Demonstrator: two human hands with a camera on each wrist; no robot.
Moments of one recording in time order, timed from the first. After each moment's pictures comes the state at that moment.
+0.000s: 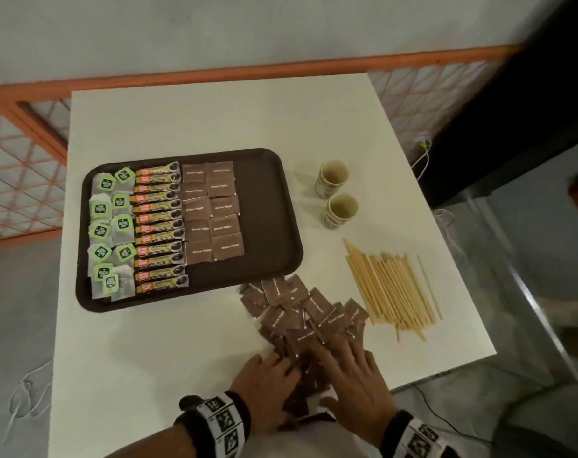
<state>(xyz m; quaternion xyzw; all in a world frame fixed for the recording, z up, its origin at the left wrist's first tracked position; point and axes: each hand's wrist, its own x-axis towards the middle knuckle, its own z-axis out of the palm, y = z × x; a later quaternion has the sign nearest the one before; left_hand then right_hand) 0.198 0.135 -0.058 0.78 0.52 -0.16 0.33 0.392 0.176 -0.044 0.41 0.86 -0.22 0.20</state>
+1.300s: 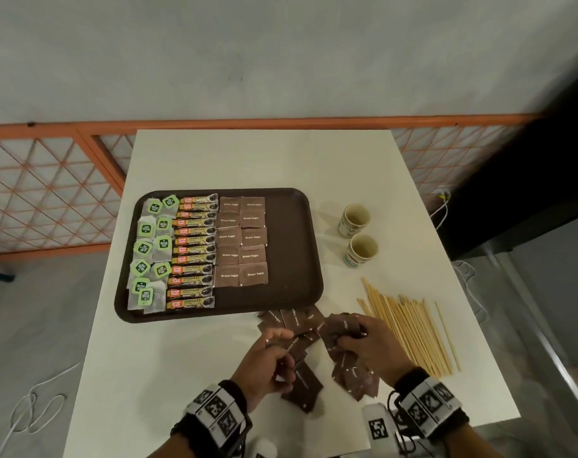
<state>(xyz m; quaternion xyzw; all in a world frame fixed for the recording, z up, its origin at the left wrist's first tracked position) 0.159 0.169 -0.028 0.10 0.60 0.37 0.70 0.354 0.281 -0.001 0.52 0.65 -0.55 -0.09</state>
